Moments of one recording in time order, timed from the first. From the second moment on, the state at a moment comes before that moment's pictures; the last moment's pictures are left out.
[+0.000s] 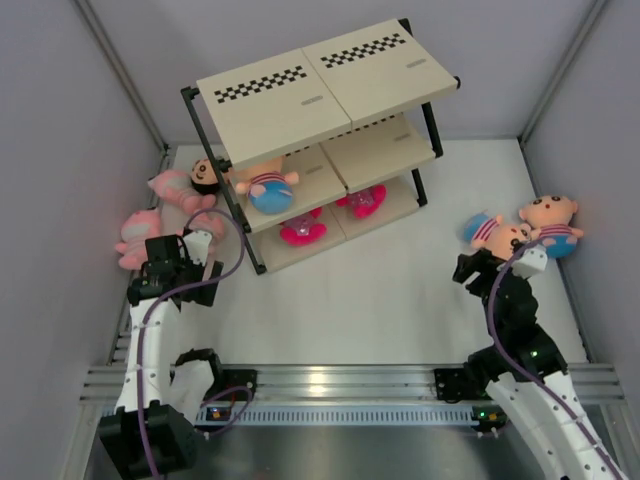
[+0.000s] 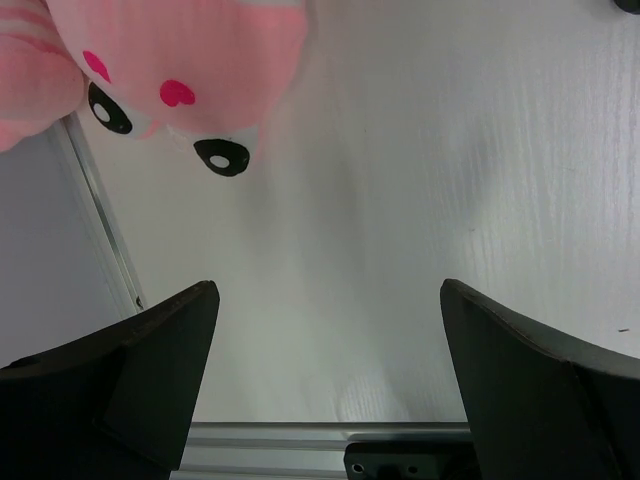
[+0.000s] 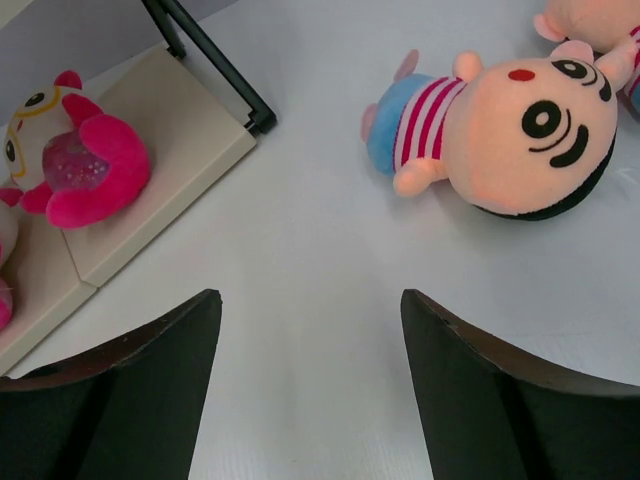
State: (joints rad) left arm 0.20 0.85 0.70 -0.80 0.03 0.45; right arm 0.36 0.24 0.42 -0.46 0.47 0.49
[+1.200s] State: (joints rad) left arm 0.20 1.05 0.79 -0.81 0.07 0.37; right arm 0.04 1.64 1.06 -0.28 0.44 0.31
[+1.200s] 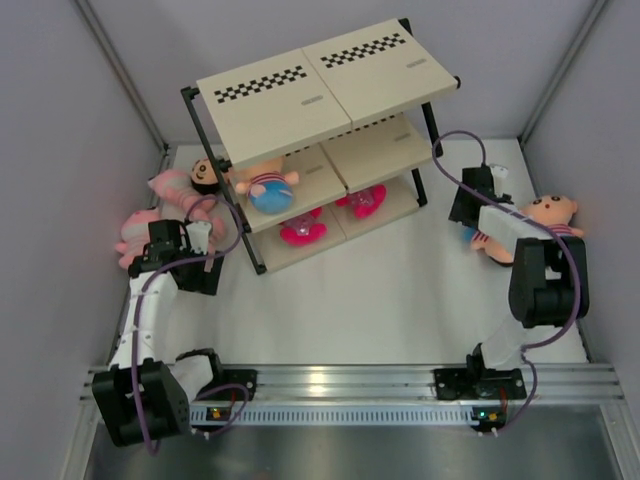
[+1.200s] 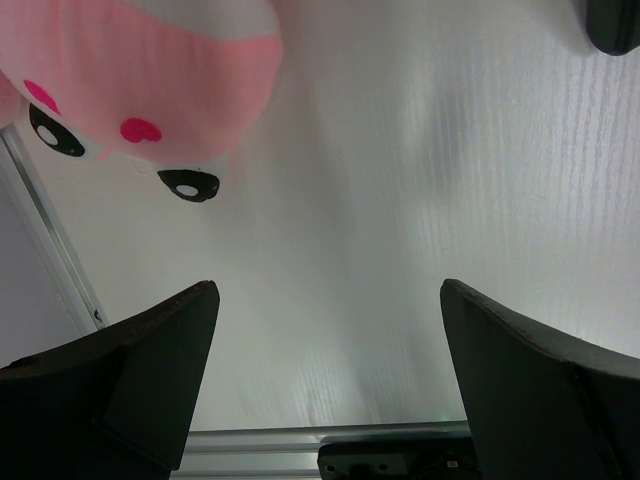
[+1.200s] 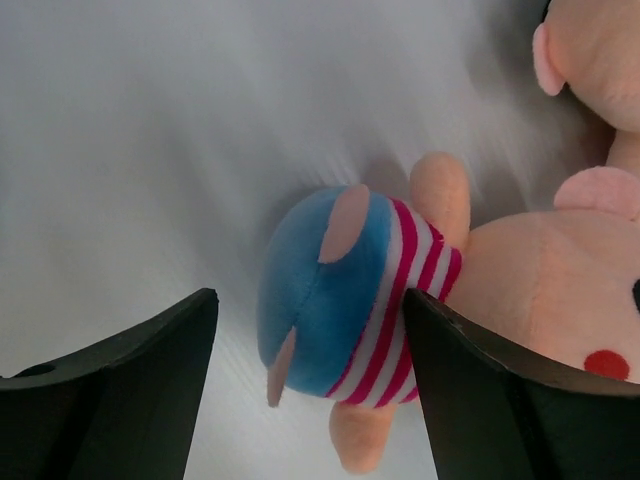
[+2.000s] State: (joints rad) left arm 0.20 1.07 0.82 -0.81 0.09 0.37; right arm -0.02 0.95 1.02 -0.15 -0.03 -0.10
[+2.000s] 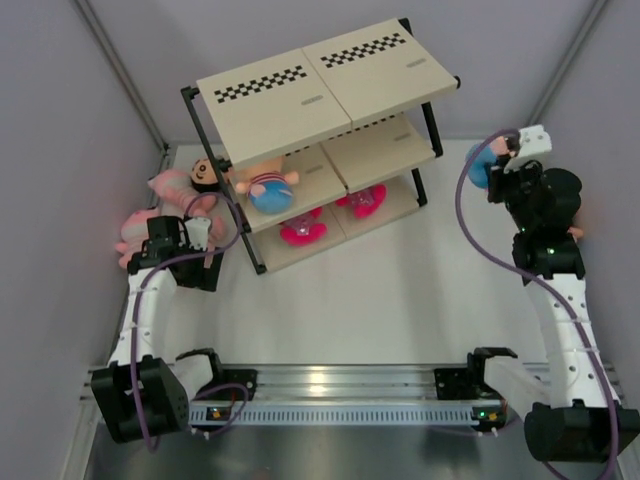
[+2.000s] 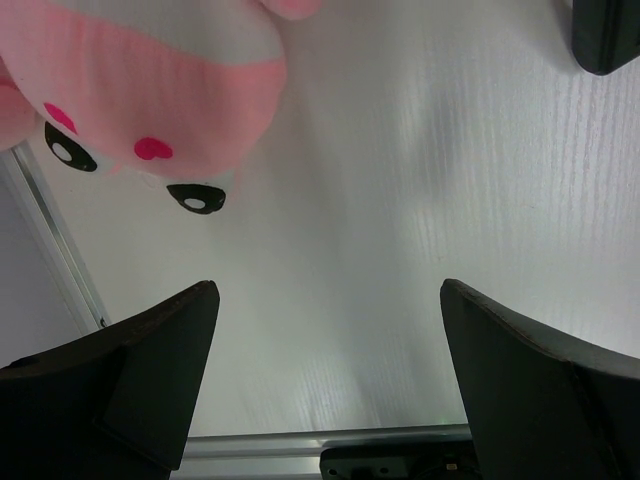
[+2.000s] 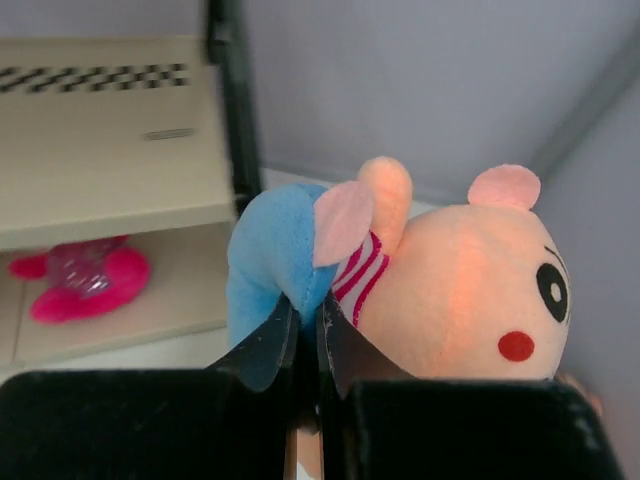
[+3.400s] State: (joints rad) left arm 0.20 1.07 0.82 -0.81 0.08 0.37; right arm 0.48 1.58 1.51 -0.44 -0.71 -1.18
